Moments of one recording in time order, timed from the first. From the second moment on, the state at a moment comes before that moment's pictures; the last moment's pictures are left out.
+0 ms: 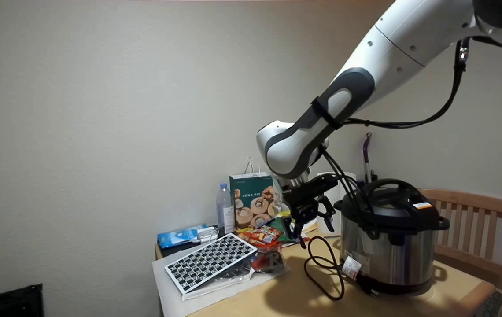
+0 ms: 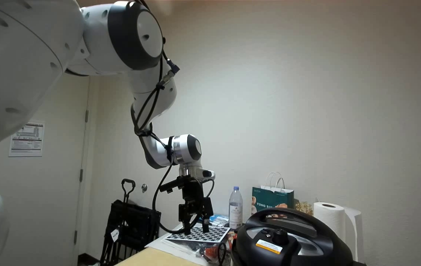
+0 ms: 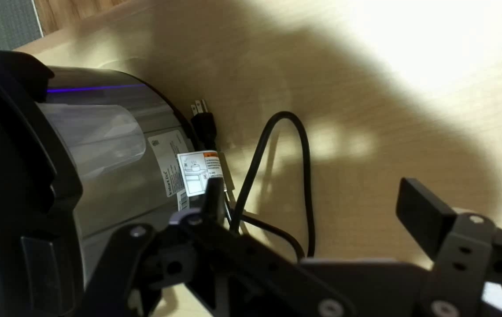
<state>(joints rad) 0.07 0.43 0.01 -1.84 -0.30 1.96 0.64</state>
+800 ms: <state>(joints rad) 0.09 0.58 -0.10 -1.54 -0.44 1.78 0.36</state>
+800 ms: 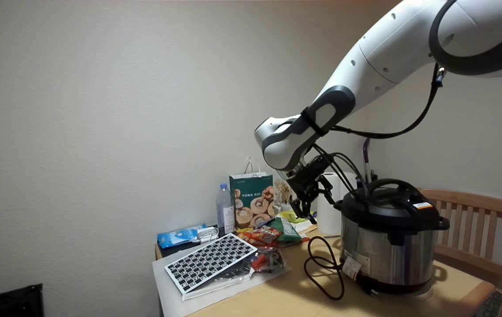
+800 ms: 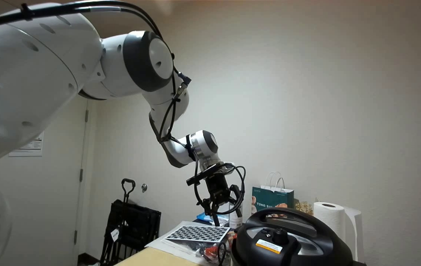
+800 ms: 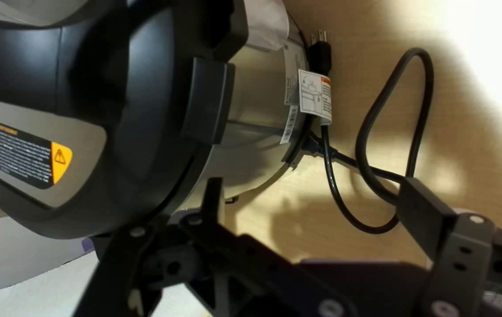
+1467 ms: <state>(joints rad) 0.09 0.73 -0.09 -1.41 -0.44 1.76 0.20</state>
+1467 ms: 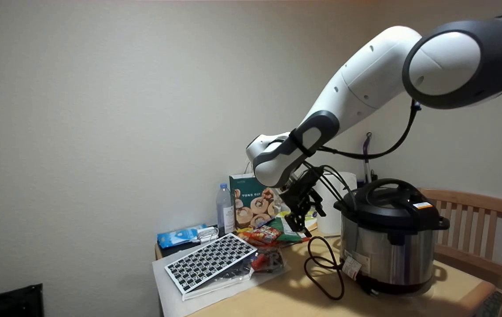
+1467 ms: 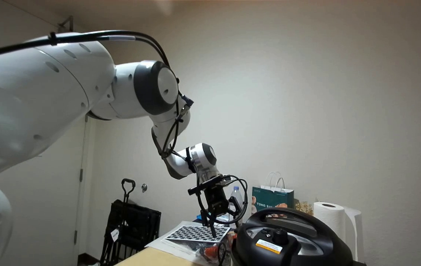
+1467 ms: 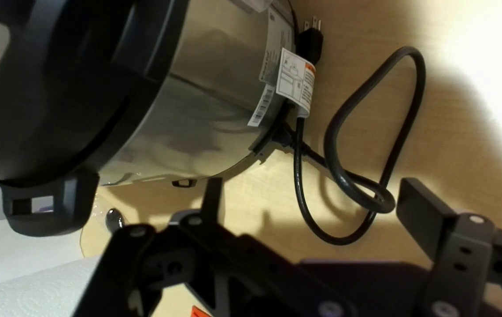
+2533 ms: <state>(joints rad) 0.07 0.81 -0.17 -1.29 -0.52 1.72 0.06</state>
